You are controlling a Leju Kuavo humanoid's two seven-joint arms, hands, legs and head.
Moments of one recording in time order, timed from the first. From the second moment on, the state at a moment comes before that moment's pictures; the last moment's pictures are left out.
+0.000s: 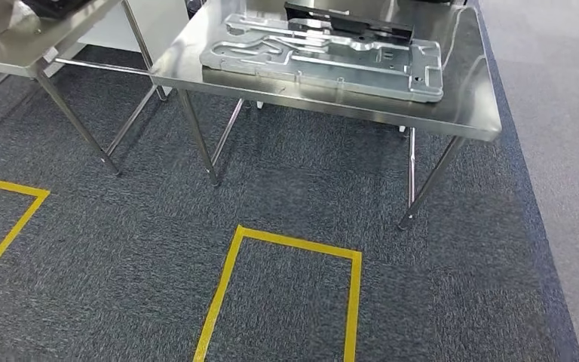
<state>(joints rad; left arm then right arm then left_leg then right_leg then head) -0.05 -0.19 1.20 -0.23 -1.17 0.09 -0.38 -0.02 0.27 -1.14 -0.32 0.87 -0.31 -0.16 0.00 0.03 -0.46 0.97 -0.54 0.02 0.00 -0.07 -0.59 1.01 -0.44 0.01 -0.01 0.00</state>
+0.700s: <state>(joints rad) -0.05 -0.19 1.20 -0.23 -1.20 0.12 -0.36 -0.02 0.28 -1.12 -0.25 0.99 -0.18 -0.02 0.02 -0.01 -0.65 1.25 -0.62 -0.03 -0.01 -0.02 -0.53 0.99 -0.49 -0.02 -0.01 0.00</state>
